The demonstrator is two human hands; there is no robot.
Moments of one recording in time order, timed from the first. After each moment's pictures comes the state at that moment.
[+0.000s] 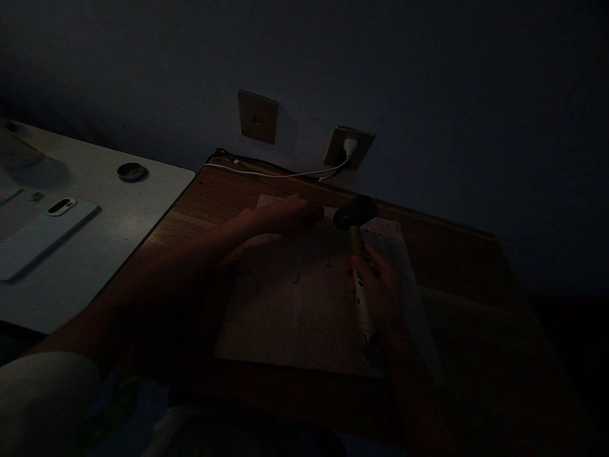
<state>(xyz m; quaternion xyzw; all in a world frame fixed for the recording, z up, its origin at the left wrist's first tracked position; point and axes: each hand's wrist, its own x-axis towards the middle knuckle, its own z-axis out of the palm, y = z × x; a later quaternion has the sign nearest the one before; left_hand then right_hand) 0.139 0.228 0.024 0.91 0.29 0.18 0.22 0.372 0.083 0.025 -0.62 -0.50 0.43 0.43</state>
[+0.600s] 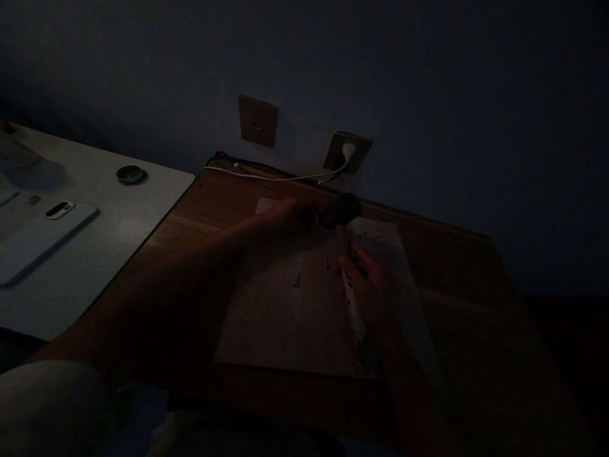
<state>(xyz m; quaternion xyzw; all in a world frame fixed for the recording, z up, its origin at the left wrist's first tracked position) 0.136 0.237 0.000 0.85 0.36 0.25 0.30 0.352 0.083 0.039 -0.60 -0.51 0.46 0.40</state>
